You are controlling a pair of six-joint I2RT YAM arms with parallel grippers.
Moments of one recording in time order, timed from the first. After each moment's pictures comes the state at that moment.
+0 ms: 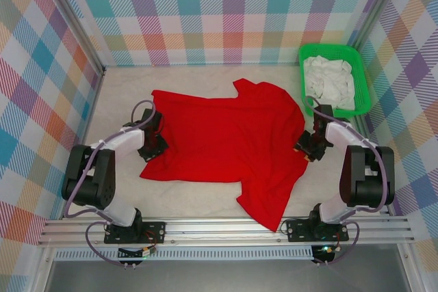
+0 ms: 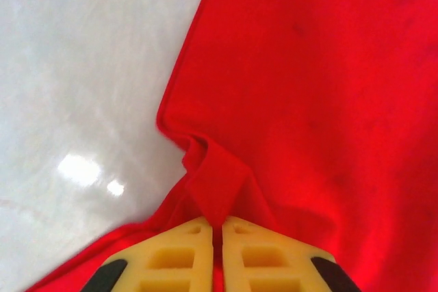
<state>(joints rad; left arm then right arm) -0.18 1.56 0.86 -0.64 -0.08 -0.74 -0.04 1.53 0.89 -0.76 -0.21 0.59</state>
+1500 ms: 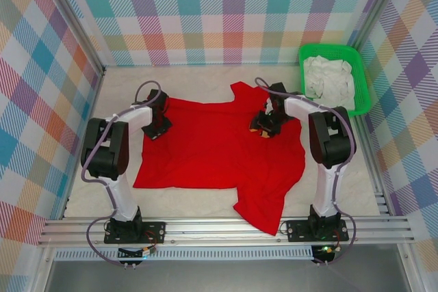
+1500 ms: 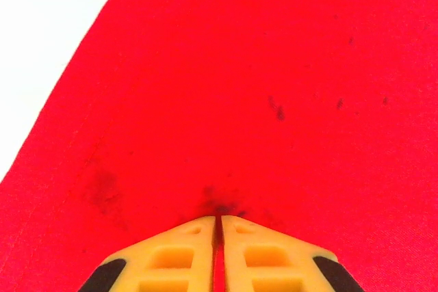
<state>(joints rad) -0.15 1.88 1.19 -0.62 -0.15 -0.82 0.28 2.02 1.38 -0.73 -0.44 0.53</state>
